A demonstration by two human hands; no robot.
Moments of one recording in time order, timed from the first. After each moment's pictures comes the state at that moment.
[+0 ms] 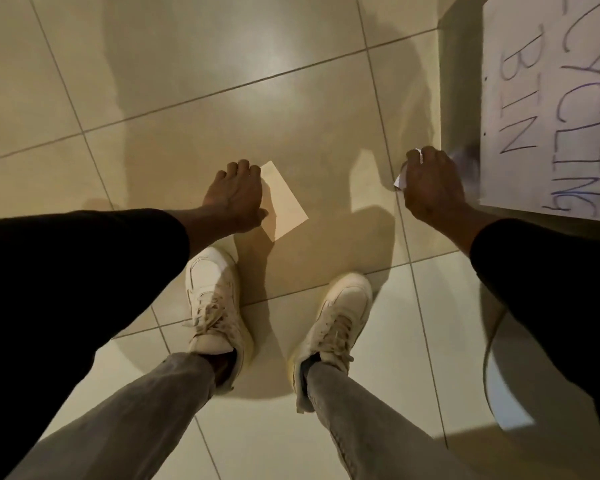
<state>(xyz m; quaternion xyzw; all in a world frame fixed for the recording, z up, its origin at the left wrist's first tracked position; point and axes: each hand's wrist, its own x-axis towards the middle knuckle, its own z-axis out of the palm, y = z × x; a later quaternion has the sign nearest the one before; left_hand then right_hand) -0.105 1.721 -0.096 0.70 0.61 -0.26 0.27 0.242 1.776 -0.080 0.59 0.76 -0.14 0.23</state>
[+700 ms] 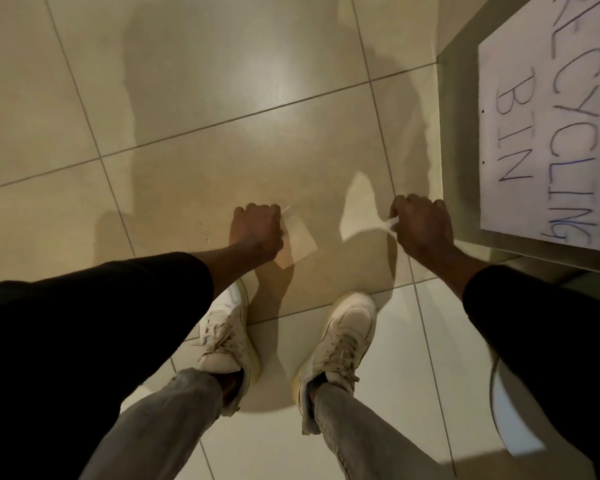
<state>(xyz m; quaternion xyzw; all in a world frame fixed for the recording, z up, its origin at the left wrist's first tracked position) -0.075 1.709 -0.073 0.63 0.68 -0.21 0.30 0.224 1.753 -0.066 0.61 0.74 -0.19 0.21</state>
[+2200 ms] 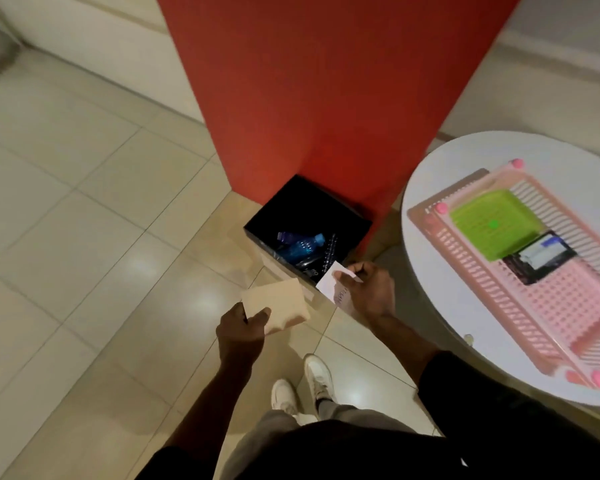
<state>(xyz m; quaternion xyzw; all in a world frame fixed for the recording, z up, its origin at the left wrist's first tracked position) 0.036 1.698 0.646 0.55 0.65 0.16 0.50 0.273 1.608 0.660 0.87 0.23 -0.24 -0.38</state>
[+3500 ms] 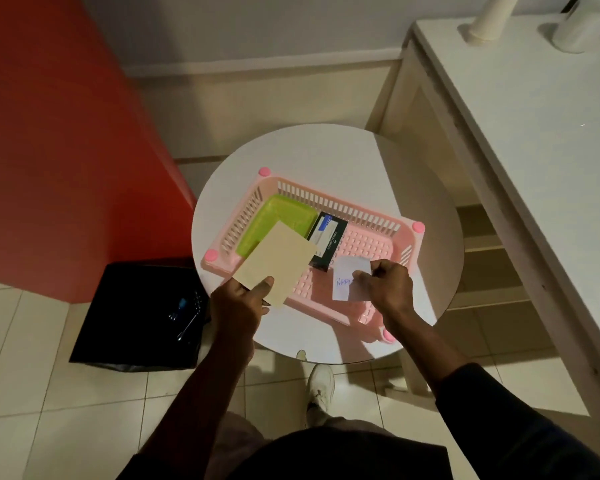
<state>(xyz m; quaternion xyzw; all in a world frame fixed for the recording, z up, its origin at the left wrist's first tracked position) 0.417 1.545 0.718 0.64 0.39 0.10 0.65 0.530 1.318 0.702 0.82 -0.17 -0.15 -0.52</state>
